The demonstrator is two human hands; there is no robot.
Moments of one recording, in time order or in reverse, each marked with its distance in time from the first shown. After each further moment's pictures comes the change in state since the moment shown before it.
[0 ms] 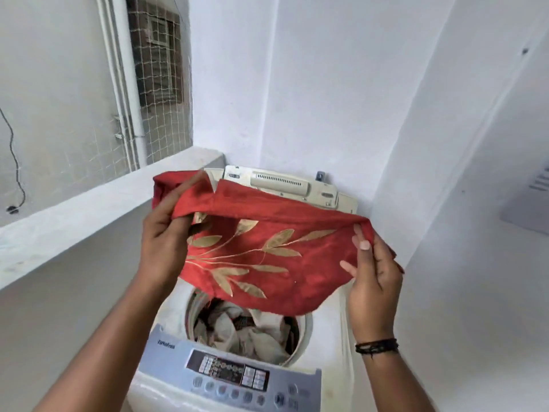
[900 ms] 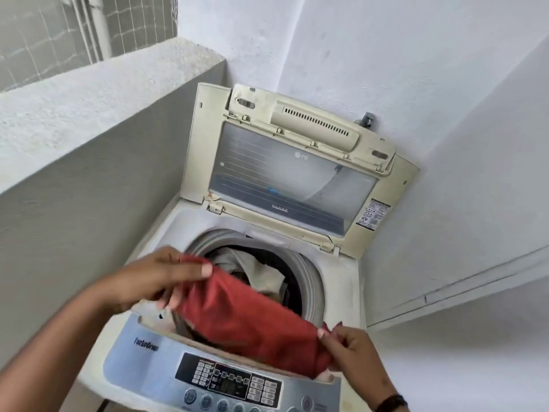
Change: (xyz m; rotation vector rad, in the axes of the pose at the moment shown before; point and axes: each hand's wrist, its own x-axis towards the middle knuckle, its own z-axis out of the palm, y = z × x) left_hand 0.045 -0.192 -0.087 0.252 -0.829 -0.937; right_hand -0.031 0.178 0.005 -0.748 -0.650 0.751
